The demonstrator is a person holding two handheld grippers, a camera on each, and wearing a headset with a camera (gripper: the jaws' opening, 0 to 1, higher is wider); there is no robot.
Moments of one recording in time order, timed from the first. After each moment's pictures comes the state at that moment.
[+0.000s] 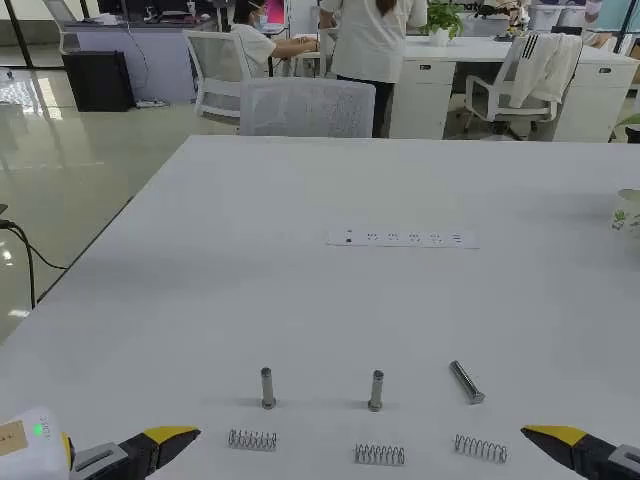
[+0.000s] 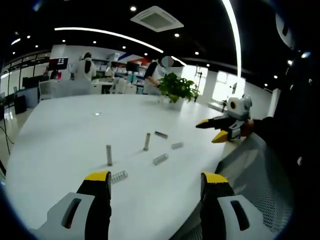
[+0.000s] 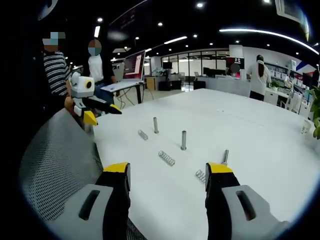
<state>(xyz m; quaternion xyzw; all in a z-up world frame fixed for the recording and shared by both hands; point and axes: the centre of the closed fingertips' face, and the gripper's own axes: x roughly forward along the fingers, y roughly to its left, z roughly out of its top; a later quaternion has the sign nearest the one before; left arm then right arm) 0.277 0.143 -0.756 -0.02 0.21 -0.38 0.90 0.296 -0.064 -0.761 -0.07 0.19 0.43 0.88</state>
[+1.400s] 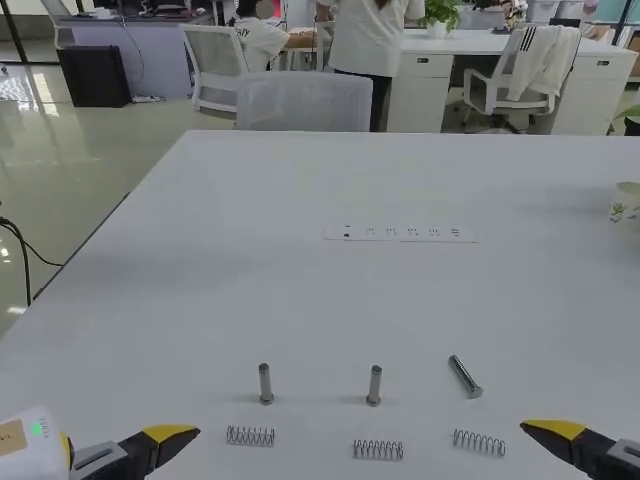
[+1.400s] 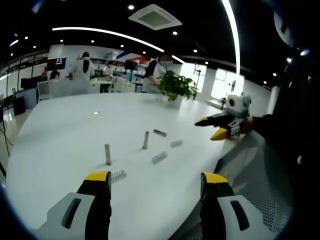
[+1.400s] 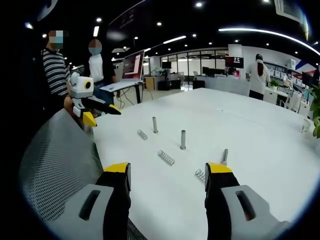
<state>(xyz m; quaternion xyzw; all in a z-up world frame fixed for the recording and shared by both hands) 0.277 0.142 -0.756 -0.01 0.21 -0.38 0.90 0.297 -0.065 -0.759 -0.07 0.19 0.43 0.88</state>
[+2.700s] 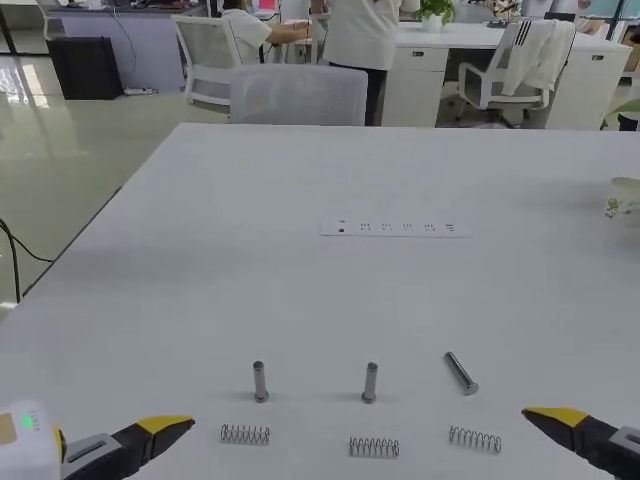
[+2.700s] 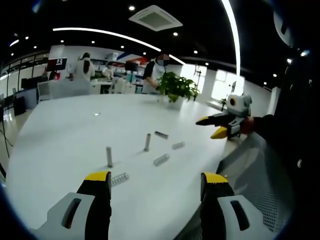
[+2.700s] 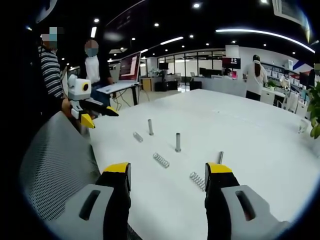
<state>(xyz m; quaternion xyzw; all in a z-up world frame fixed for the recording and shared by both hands) 0.282 0.140 -0.753 -0.02 0.21 -0.38 0.90 0.305 -0.070 -0.753 -0.07 0.19 0.42 0.89</state>
